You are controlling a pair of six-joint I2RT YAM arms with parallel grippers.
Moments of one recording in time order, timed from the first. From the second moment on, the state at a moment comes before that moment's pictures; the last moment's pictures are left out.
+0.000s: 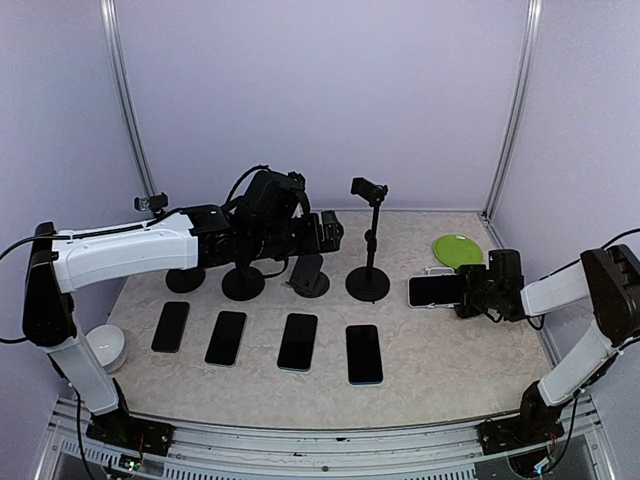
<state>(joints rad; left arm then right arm) -0.96 1.70 1.45 -0.28 -0.33 -0.66 0.15 1.55 0.51 0.42 -0.14 1.67</state>
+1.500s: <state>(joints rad) -0.99 1.59 1.36 -0.26 -0.35 -0.60 0.12 1.24 0.83 -0.35 -0.42 1.04</state>
